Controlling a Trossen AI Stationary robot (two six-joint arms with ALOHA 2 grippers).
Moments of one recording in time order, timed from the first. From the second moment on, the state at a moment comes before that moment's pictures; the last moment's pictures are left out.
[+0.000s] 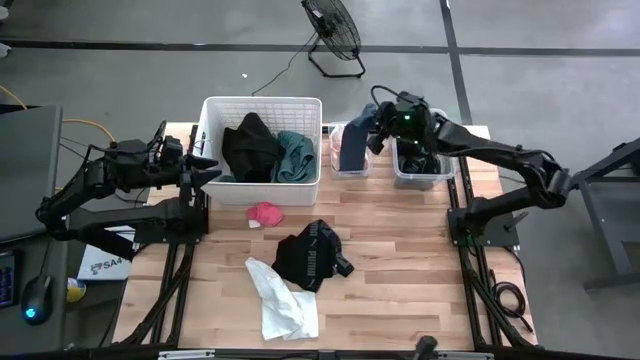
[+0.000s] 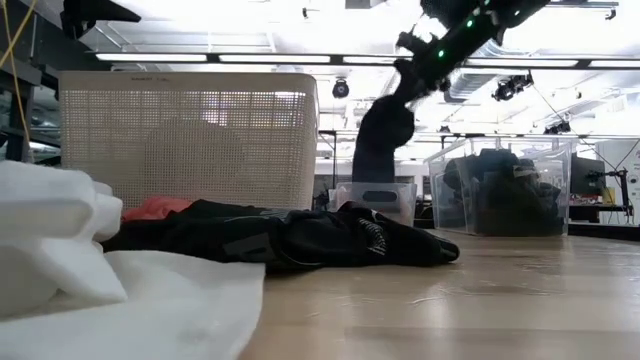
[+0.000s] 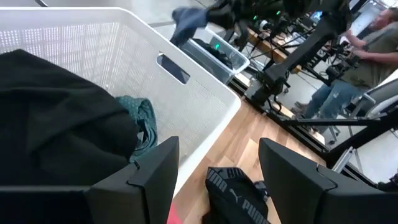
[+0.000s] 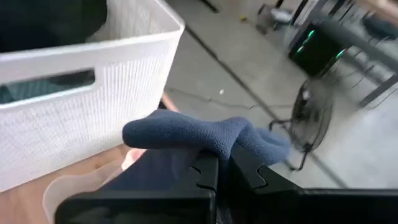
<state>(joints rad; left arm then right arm) 0.28 0.37 0.92 -0.81 -0.07 -0.53 -0.59 1.32 1.03 -0.16 0.17 -0.19</state>
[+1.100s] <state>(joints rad) 0.28 0.37 0.92 -0.81 -0.07 -0.53 -0.58 1.78 1.03 -0.14 -0.08 0.17</state>
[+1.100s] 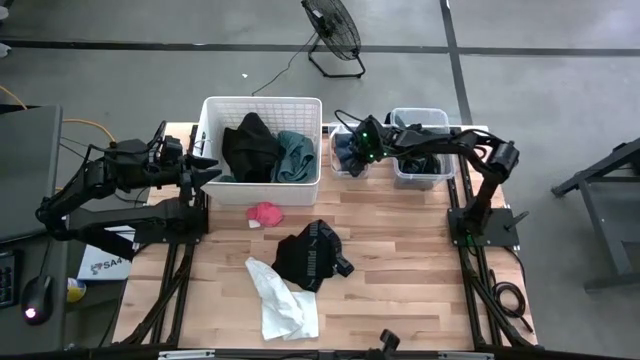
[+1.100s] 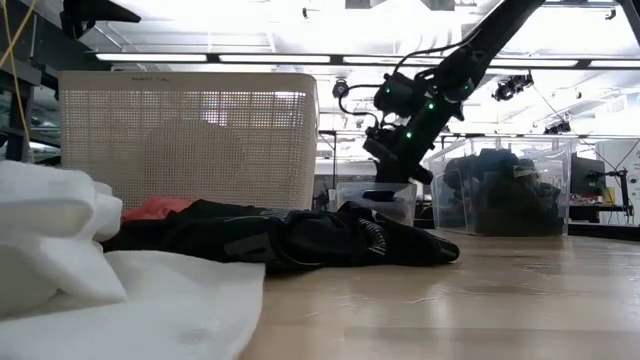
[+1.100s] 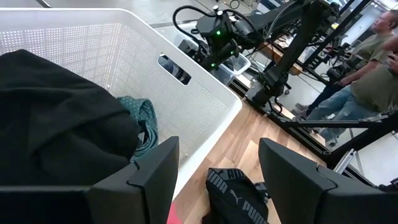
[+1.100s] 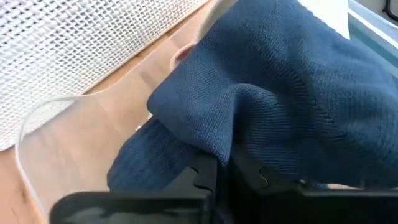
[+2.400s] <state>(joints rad) 0.28 0.47 0.92 -0.95 0.27 -0.39 -0.25 1.33 1.03 -0.26 0.12 0.52</state>
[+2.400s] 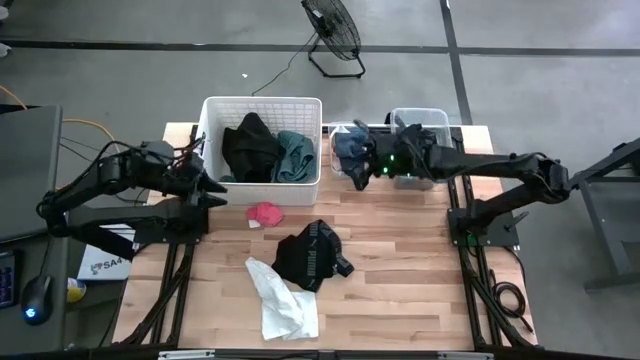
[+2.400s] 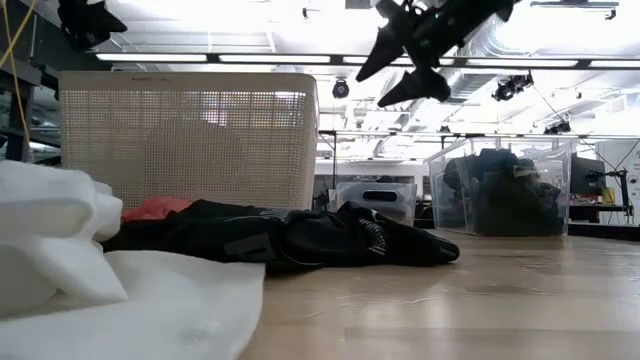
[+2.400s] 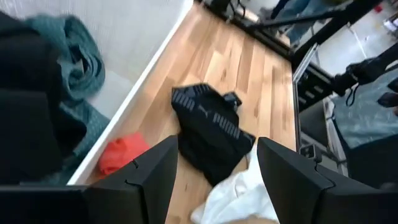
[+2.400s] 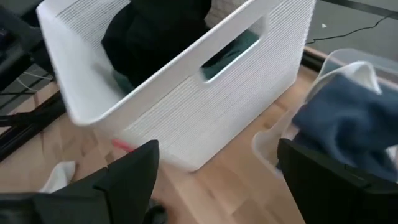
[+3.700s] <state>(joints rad) -0.08 0.68 0.67 -0.16 0.07 -0.56 0.10 1.32 1.03 -0.47 0.33 0.65</state>
